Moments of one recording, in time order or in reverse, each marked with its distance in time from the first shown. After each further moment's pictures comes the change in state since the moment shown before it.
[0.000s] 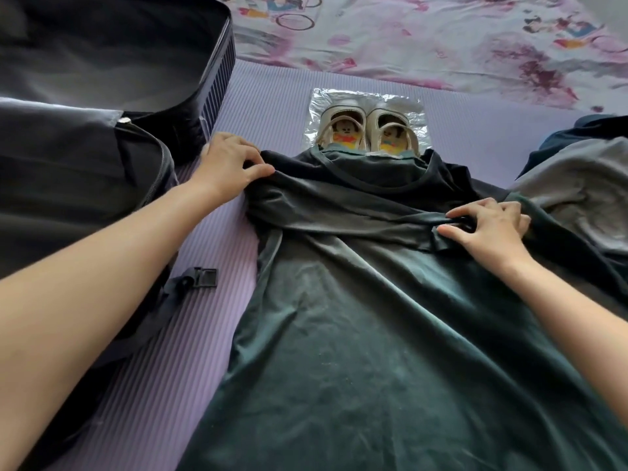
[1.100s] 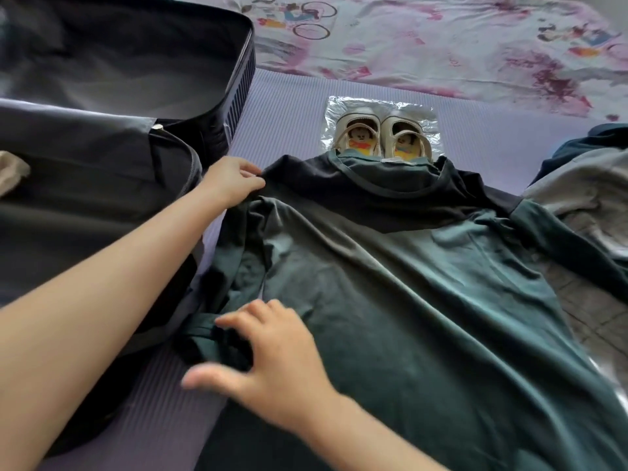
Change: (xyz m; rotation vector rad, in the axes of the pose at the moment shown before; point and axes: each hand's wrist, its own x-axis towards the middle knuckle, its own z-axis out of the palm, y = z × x) left_hand -0.029 0.006 -0.024 -0.337 -0.069 -0.390; right_hand -0.188 -0.233 0.048 0.543 -0.207 -0.587
